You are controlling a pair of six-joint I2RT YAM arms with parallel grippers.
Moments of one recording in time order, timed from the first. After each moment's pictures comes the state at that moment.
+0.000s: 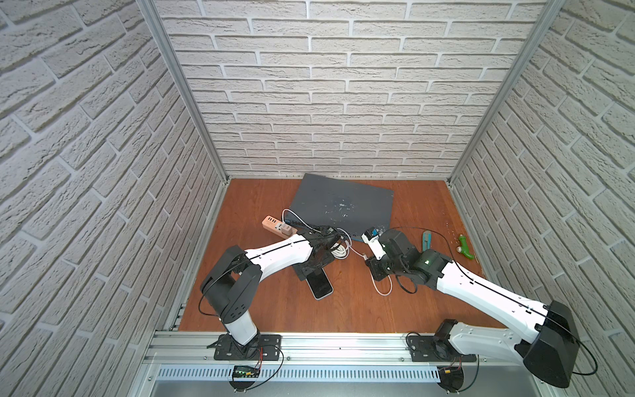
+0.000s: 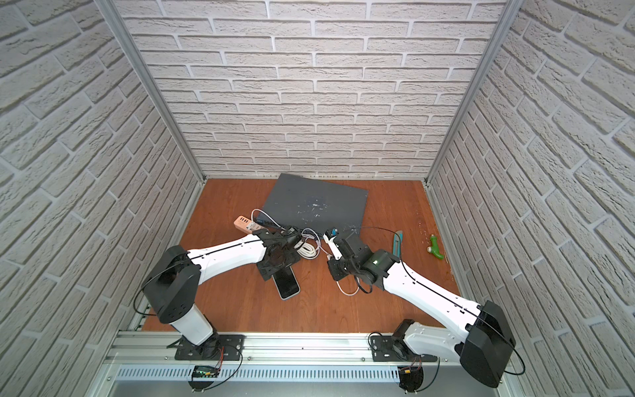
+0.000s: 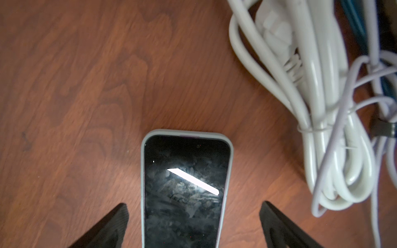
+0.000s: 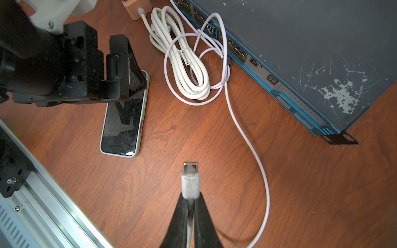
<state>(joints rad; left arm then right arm) -0.73 1.68 1.11 -0.84 -0.16 -1.32 0.79 1.17 0.86 -0.59 0.00 0.25</state>
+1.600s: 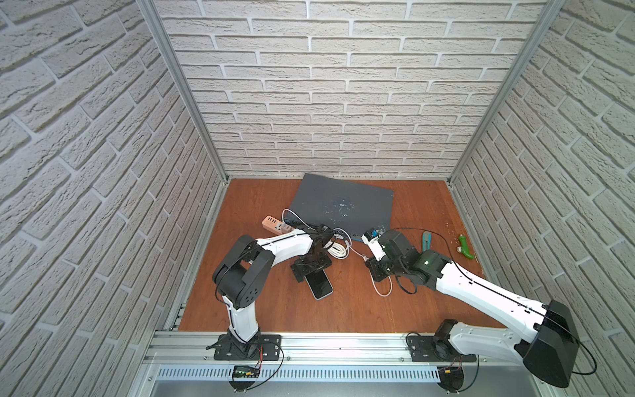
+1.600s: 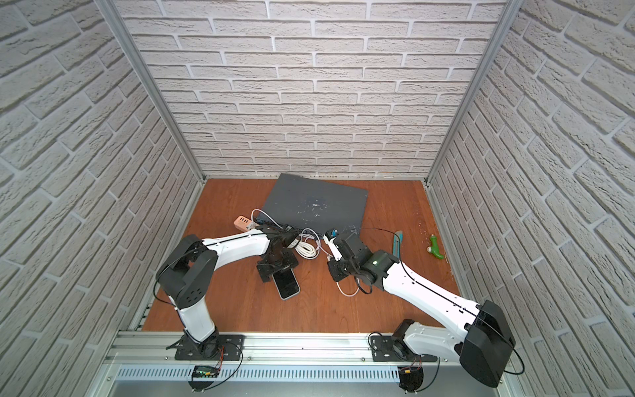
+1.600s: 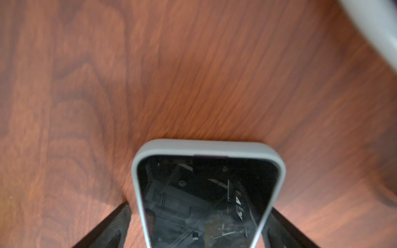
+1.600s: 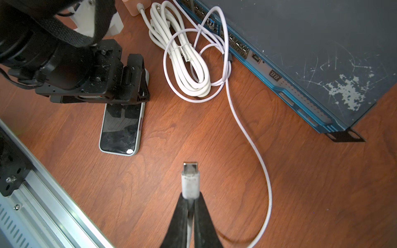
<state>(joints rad) -0.63 1.81 1.13 -0.87 0.05 -1.16 0.79 1.17 0.85 -0.58 -0.01 0.25</state>
